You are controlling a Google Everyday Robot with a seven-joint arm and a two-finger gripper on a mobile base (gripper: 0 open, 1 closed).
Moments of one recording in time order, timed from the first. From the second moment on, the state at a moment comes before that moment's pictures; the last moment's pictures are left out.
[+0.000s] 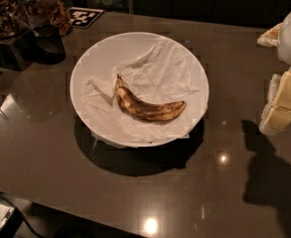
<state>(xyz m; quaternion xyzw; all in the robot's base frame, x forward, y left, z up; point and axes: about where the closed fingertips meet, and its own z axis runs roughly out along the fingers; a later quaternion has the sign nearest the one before) 0.438 -0.217 0.976 -0.60 0.78 -0.03 0.16</state>
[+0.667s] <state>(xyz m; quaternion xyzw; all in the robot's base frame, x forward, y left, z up) 0.432 -0.206 0.978 -0.60 0.78 -0.04 0.15</state>
